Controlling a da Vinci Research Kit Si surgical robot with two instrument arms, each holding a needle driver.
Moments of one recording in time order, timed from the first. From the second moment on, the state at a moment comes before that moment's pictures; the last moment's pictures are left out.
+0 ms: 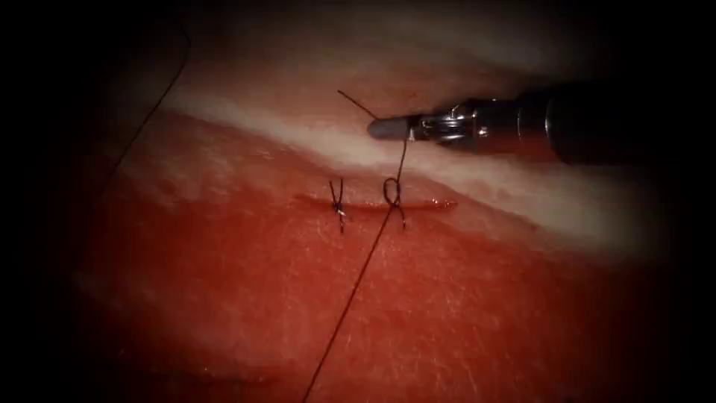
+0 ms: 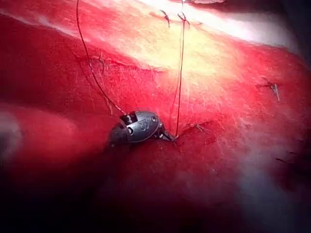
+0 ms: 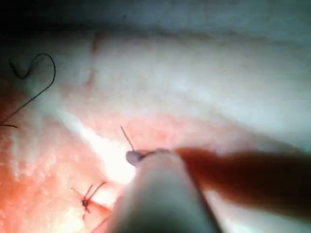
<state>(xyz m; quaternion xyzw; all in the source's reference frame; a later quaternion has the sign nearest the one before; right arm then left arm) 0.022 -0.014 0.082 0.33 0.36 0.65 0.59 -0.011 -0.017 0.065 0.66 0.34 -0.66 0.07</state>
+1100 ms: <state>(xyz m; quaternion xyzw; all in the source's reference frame) 0.018 -0.010 0.083 0.29 0.35 0.64 0.61 -0.007 -0.020 0.064 0.68 0.42 -0.59 0.06</state>
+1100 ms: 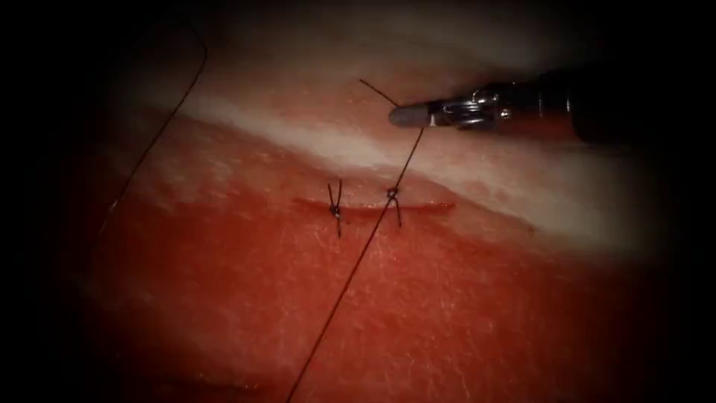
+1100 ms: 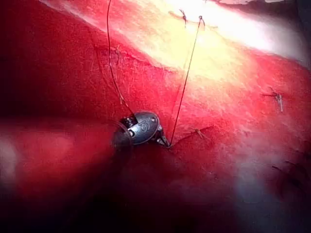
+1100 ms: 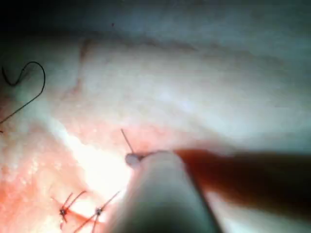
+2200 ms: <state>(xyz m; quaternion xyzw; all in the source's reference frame) 0.013 -0.013 0.074 0.26 0.52 0.50 0.64 -0.015 -0.009 0.063 0.72 0.36 -0.59 0.09</state>
